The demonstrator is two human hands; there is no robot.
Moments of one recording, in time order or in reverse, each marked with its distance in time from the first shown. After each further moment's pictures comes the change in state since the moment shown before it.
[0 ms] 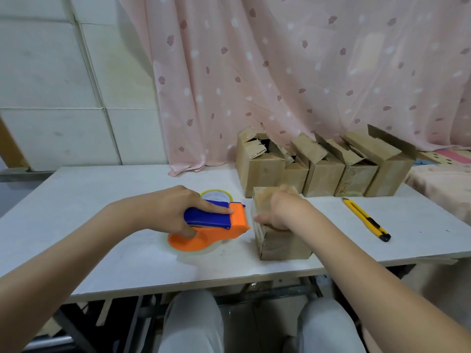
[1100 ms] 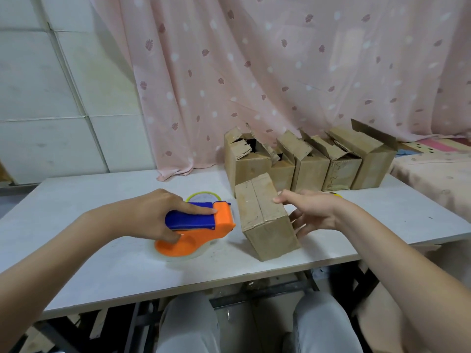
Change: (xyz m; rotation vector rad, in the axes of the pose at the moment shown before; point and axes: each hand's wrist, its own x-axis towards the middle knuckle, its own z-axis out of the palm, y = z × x) left_hand -0.005 -0.006 -0.001 0.003 0.027 0.051; right_hand -0.010 0.097 -0.029 0.818 -0.362 -0.273
